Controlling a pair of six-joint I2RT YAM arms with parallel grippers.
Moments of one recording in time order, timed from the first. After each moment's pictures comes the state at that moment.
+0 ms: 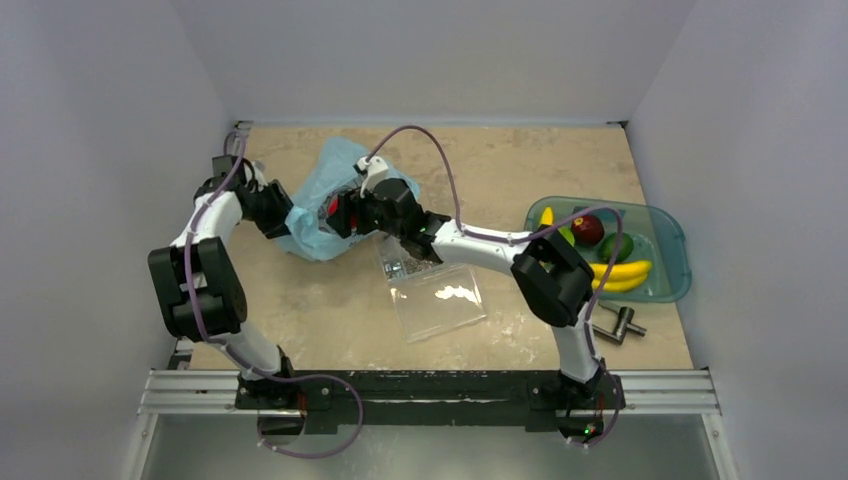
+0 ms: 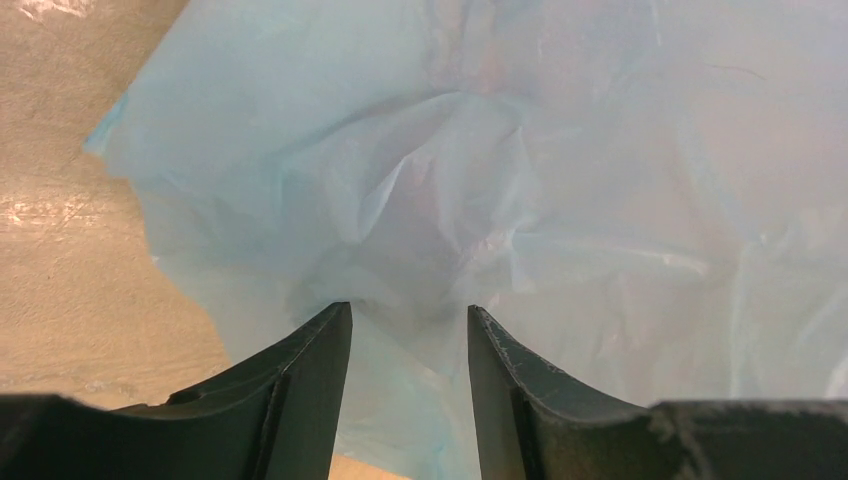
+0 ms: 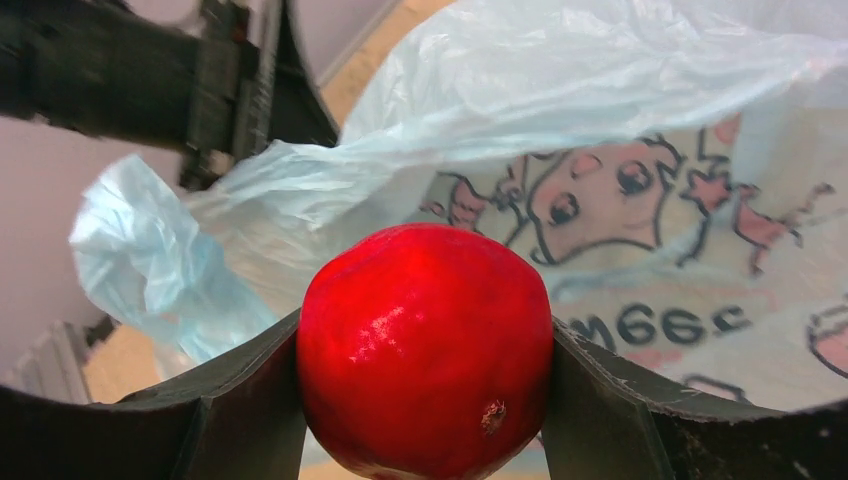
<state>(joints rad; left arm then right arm) 0.26 1.68 1.17 -0.61 0.42 -0.38 0.93 2.05 1.50 0.30 0.02 0.43</state>
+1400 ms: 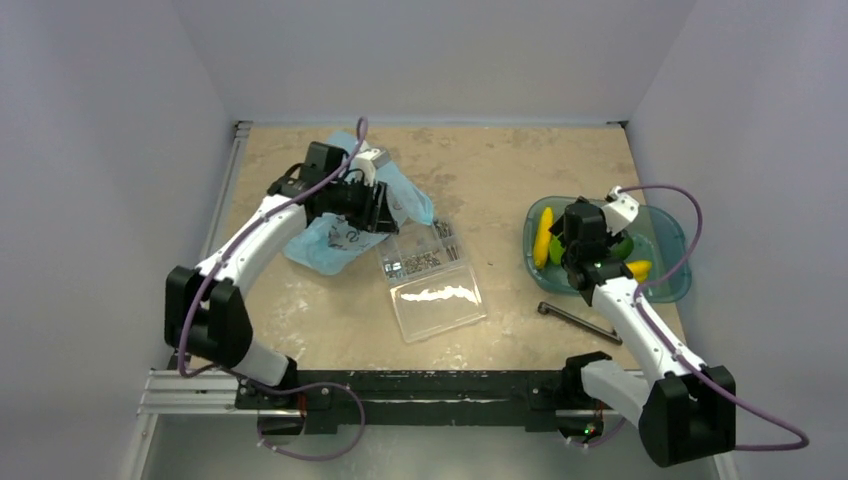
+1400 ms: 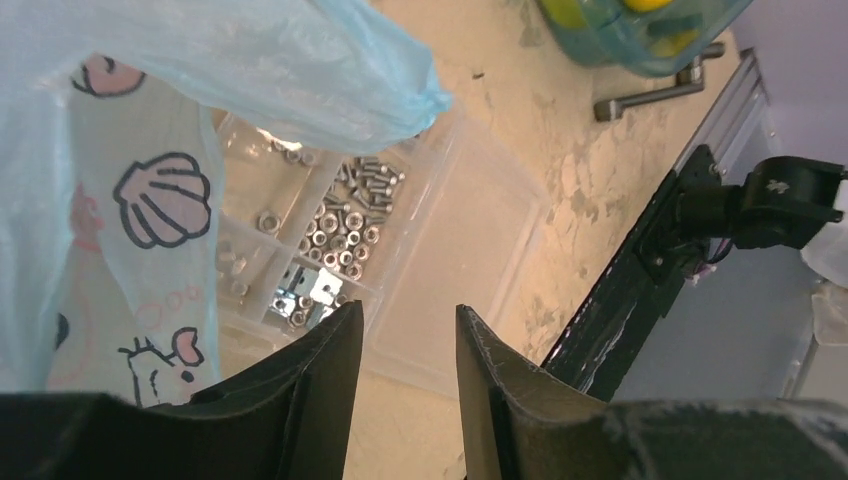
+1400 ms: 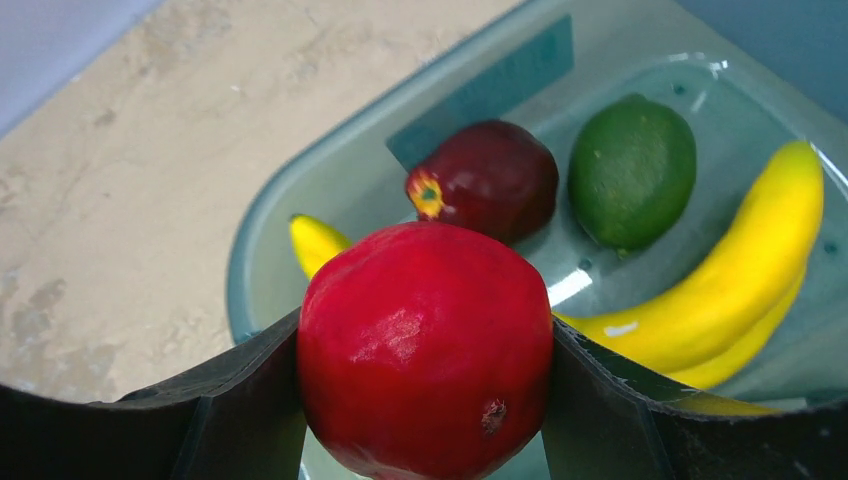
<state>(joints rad) -0.31 1.45 1.22 -0.56 0.69 -0.08 0.21 1.03 0.68 -0.21 0.66 0.66</state>
